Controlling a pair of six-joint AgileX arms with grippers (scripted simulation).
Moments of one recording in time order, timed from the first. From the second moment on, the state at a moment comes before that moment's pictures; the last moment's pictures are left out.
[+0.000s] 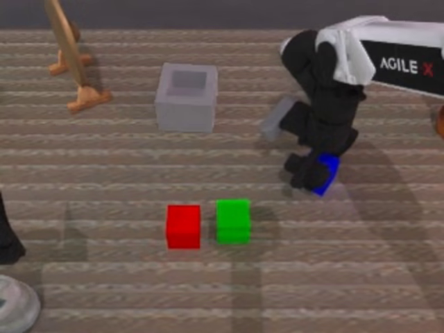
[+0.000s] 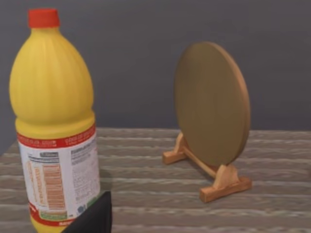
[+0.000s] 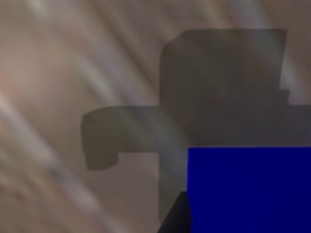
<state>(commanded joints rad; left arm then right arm) 0.02 0.00 0.00 0.00 0.00 0.00 0.43 2.37 1.80 -1.00 0.00 -0.52</state>
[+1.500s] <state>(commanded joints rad) 0.02 0.00 0.00 0.00 0.00 0.00 0.47 2.23 1.88 -1.21 0.00 -0.62</state>
